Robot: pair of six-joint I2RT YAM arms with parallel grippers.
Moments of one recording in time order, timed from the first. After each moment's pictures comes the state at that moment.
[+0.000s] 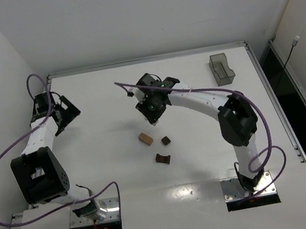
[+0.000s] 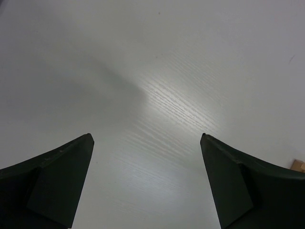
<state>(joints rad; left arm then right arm) 0.26 1.51 1.06 -0.42 -0.02 -0.43 0.75 1.97 1.60 -0.74 -0.10 -0.15</state>
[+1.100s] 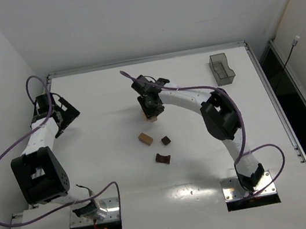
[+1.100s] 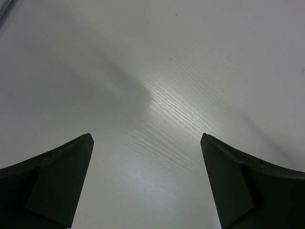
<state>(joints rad) 0.26 1.50 1.05 -0.42 -0.09 -0.47 0.72 2.18 1.76 -0.74 0.13 0.36</state>
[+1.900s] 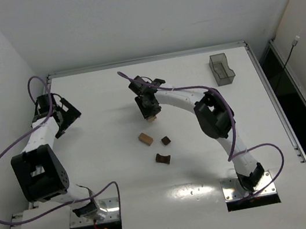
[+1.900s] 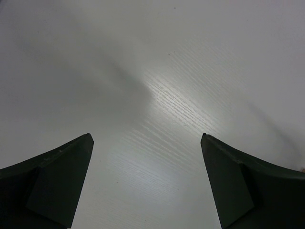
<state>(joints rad) 0.26 1.52 1.05 -0.42 -0.07 -0.47 0.71 2.27 1.86 -0.74 0.12 0.36</state>
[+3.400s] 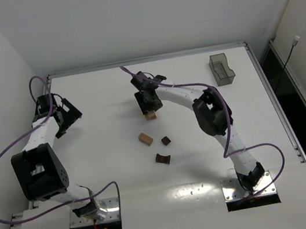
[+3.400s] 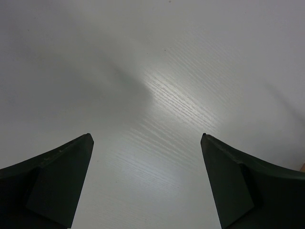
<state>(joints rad) 0.26 1.54 1.05 -0.42 -0.04 -0.45 0.67 2.33 1.93 -0.73 0.12 0.37</state>
